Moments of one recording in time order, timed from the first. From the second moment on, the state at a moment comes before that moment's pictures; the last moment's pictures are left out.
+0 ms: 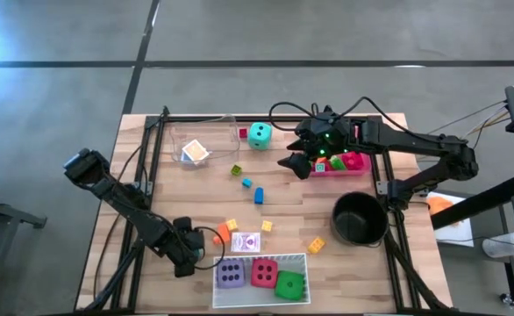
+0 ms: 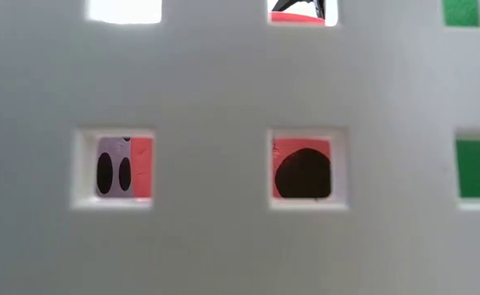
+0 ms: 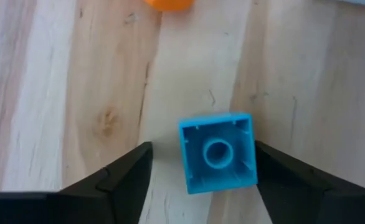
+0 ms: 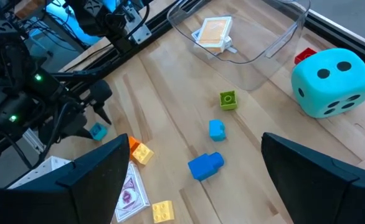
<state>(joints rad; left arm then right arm) -0.73 1.55 0.71 -0.54 -0.12 -0.90 -0.17 1.36 1.33 -0.61 -0.05 0.52</state>
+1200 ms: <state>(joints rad) -0.52 1.03 0.91 -1.20 -0.46 -1.77 -0.17 1.36 1.33 -0.61 -0.05 0.52</state>
